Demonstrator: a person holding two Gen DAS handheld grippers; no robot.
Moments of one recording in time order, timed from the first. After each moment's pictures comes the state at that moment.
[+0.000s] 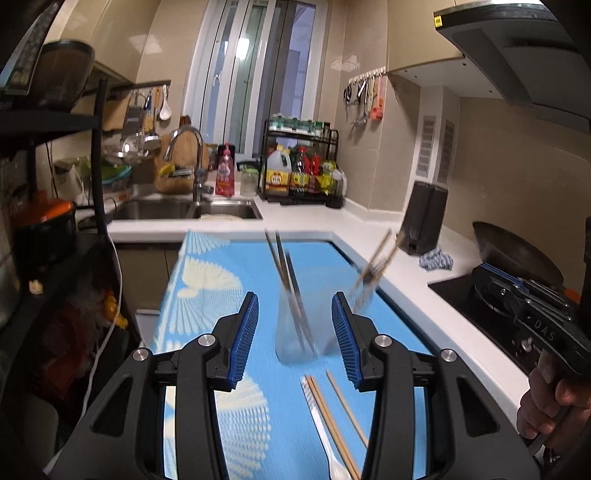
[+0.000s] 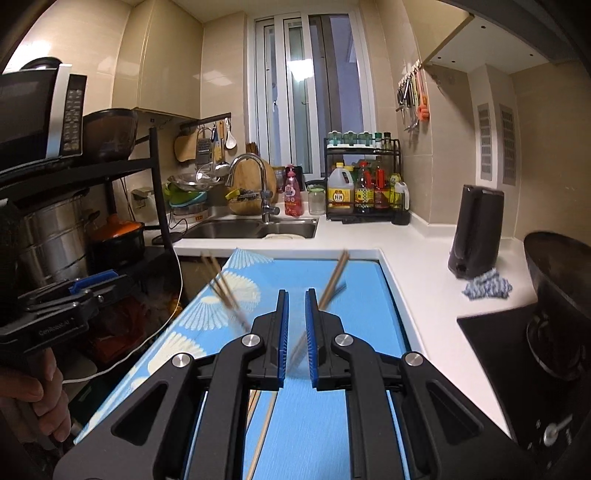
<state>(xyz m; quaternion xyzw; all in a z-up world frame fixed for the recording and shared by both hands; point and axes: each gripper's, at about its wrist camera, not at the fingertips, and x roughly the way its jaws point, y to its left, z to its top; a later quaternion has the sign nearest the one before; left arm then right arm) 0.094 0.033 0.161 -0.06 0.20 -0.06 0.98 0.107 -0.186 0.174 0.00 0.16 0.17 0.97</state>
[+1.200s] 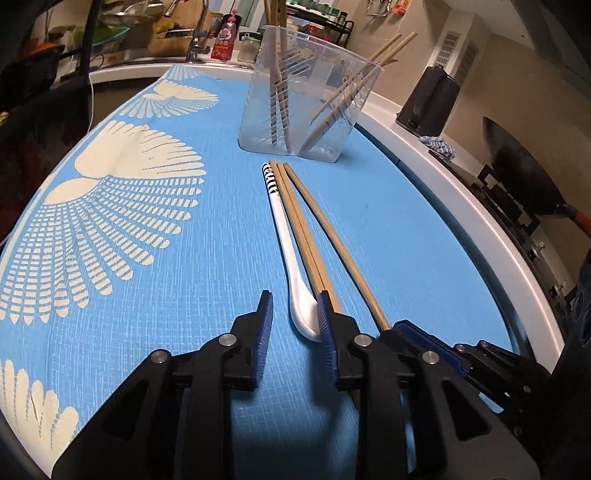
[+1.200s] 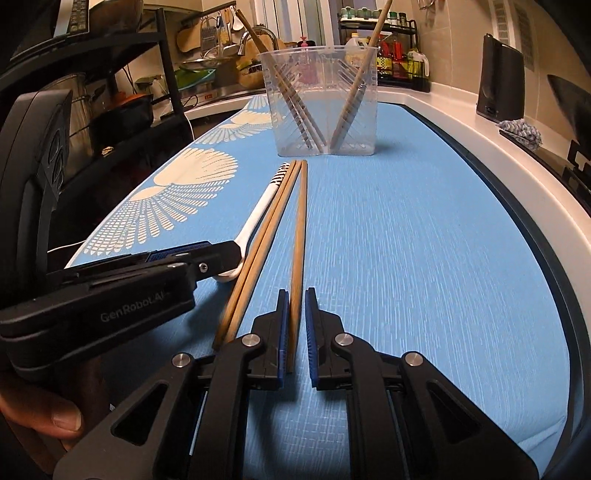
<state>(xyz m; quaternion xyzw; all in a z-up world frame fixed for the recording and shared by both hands) 0.074 -0.016 -0.019 -0.12 0.38 -0.08 0.91 0.057 -0.146 -0.018 -0.02 0.35 0.18 0.92</state>
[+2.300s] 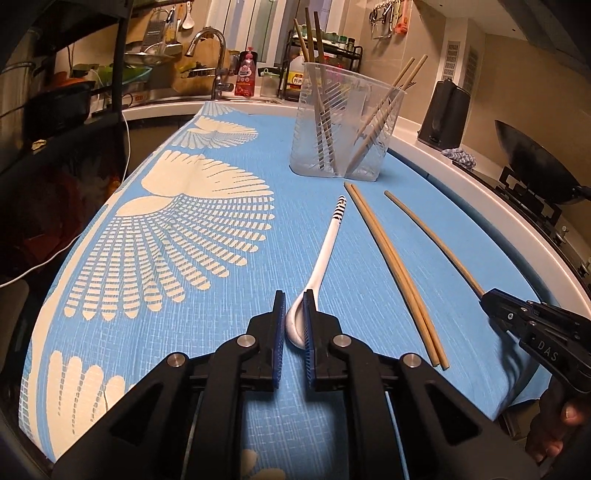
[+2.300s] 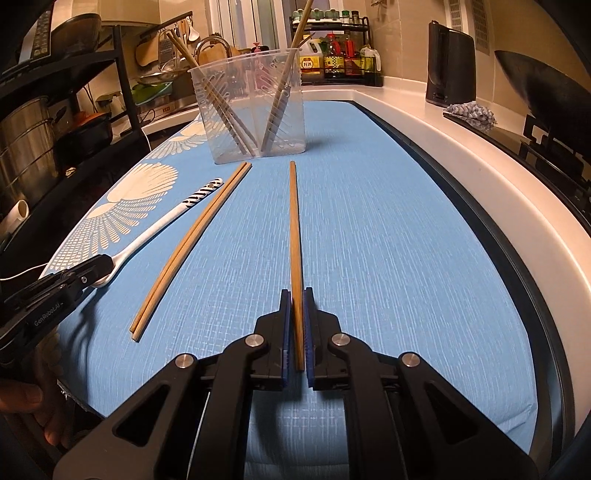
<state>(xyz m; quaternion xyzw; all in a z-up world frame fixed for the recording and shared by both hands) 0.042 0.021 -0.021 -0.08 0.32 -0.03 0.94 0.058 -0.197 -0.021 0.00 0.35 0.11 0.93</state>
